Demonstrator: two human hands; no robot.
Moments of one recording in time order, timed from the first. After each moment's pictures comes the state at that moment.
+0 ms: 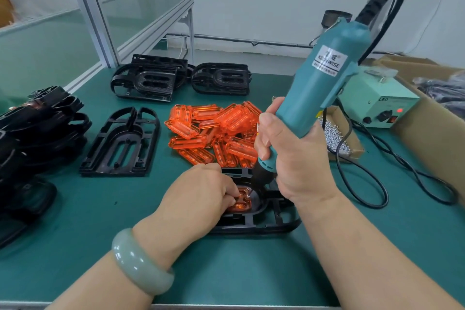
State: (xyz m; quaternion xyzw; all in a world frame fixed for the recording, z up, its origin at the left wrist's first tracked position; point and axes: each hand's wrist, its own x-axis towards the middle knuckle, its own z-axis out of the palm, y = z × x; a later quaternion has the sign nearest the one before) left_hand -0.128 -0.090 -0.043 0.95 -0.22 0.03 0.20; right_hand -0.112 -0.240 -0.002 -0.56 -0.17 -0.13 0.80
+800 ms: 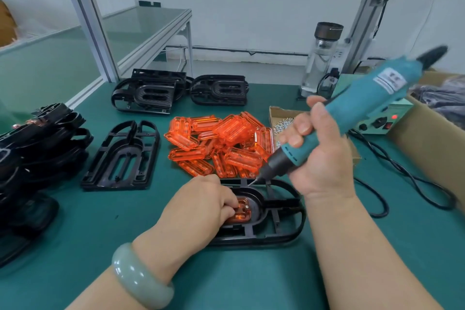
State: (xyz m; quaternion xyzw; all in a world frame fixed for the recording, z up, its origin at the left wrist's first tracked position) left_hand -0.129 -0.090 -0.042 0.95 -0.22 0.00 0.21; right_hand -0.100 -0.266 0.002 -0.37 -0.13 -0.14 0.91
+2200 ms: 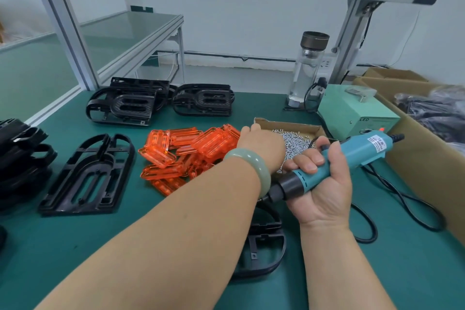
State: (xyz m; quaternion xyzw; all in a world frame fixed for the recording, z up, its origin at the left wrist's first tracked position) left_hand -0.002 -0.238 -0.010 0.98 -0.21 0.04 0.01; right_hand -0.081 -0.309 -0.034 -0.20 -0.02 -0.13 0.97
